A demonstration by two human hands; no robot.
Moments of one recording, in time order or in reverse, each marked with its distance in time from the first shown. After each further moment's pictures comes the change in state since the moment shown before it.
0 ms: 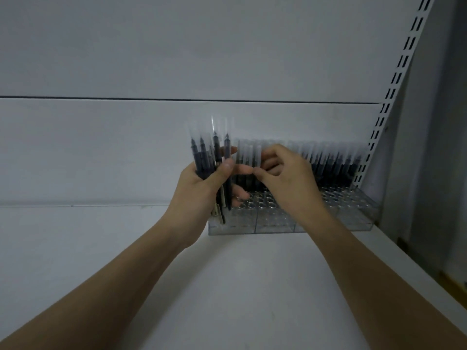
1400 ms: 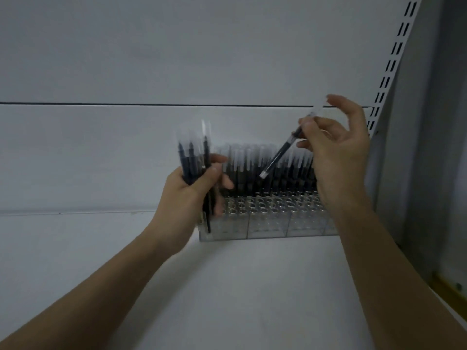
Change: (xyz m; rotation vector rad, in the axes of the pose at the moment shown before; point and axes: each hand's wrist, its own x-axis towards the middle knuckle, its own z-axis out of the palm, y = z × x) left_hand 0.006 -0.005 -0.007 0.042 0.011 0.080; right_hand 0.010 -0.023 -0.055 0.647 0.385 -0.046
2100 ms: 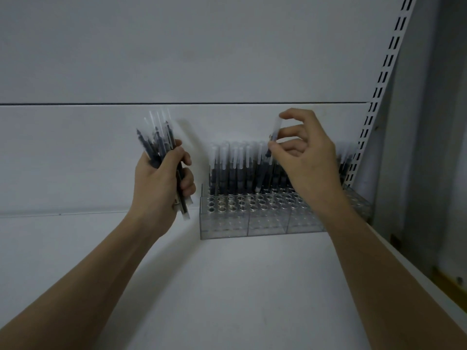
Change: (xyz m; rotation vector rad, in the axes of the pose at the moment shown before) left_hand 0.019 0.008 -0.020 -0.148 0.280 -0.022; right_hand -0.007 0.021 0.005 -0.389 -0.269 -0.137
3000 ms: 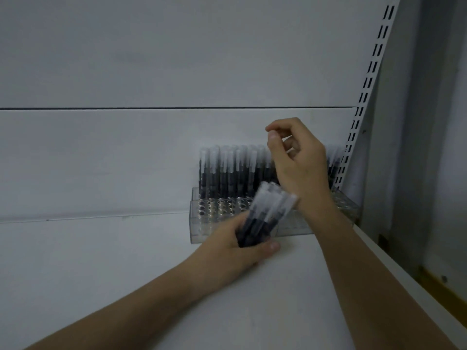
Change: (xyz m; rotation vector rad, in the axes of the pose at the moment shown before) left_hand -0.071 -0.047 0.038 0.477 -0.663 -0.131; right_hand 0.001 -0.001 0.001 -0.063 0.095 -0.072
